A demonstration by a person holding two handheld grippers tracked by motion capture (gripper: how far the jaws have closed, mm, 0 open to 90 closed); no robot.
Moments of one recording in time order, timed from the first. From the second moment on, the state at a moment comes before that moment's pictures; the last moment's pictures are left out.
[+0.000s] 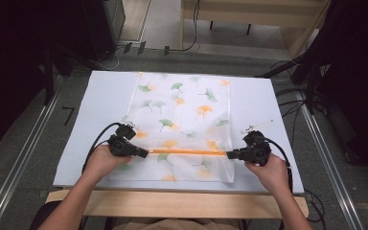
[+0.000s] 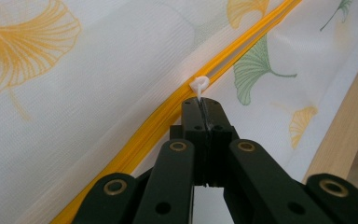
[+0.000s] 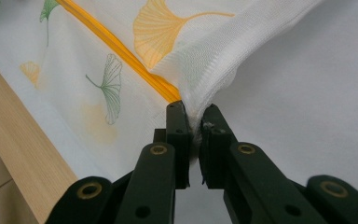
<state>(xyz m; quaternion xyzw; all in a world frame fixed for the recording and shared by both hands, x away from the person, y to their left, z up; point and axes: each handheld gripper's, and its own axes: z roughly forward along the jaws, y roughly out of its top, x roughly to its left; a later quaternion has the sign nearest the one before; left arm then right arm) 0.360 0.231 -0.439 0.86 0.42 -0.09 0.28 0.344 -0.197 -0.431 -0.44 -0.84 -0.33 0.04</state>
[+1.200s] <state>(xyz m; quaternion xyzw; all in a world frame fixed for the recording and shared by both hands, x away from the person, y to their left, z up) 0.357 0.265 -0.436 0.84 0.45 -0.08 0.27 0.347 -0.197 -0.433 -0.44 -0.84 -0.32 0.04</state>
